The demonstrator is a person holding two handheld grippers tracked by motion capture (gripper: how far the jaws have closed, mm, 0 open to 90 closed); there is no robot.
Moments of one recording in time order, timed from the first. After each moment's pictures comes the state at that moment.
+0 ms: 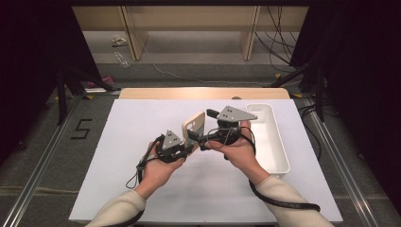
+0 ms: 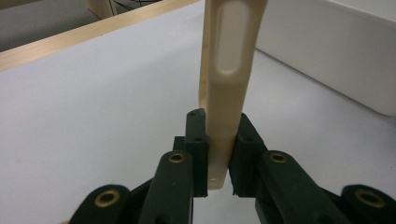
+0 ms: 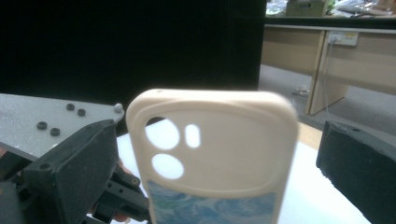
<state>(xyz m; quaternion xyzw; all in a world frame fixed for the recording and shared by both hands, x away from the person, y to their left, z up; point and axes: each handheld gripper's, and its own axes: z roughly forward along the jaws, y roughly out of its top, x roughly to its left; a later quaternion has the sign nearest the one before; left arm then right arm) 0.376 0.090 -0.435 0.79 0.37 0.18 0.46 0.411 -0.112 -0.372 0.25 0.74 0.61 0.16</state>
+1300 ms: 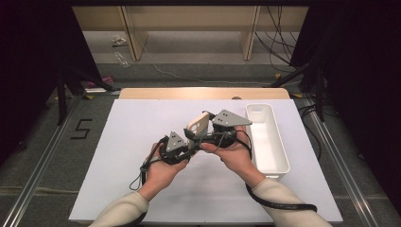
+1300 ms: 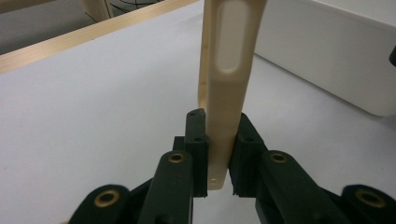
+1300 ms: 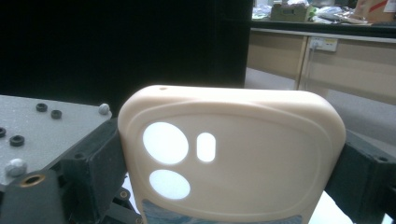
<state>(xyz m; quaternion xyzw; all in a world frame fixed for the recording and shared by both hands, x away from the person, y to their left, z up) 0.372 0.081 -0.435 0.79 0.36 0.19 0.46 0.406 -0.101 -0.381 0.26 0.73 0.60 0.19</state>
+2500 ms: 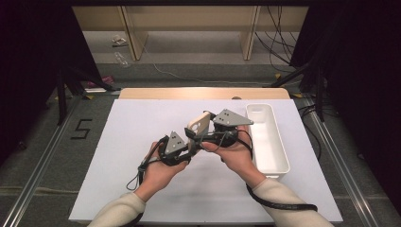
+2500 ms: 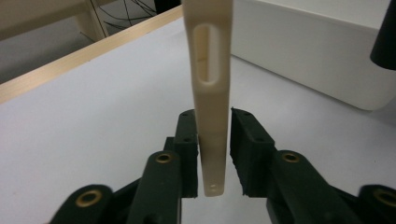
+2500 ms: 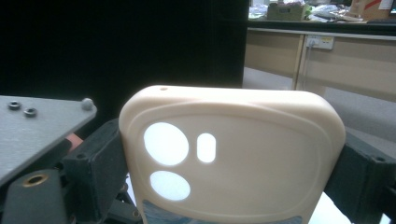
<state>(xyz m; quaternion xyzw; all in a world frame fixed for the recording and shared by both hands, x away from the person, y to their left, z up) 0.367 0.083 -0.427 0.80 0.32 0.20 0.47 0.403 -0.103 -0.377 0.27 0.73 0.60 0.19</state>
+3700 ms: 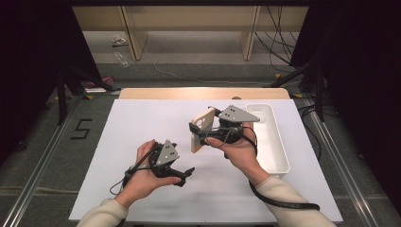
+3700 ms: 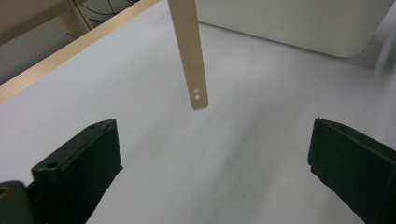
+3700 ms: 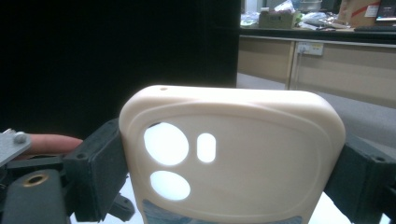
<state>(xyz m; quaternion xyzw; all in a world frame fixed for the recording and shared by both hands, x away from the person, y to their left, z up) 0.345 0.108 -0.430 0.83 0.27 0.21 0.44 0.407 -0.114 -0.368 0.28 0.71 0.61 0.20</state>
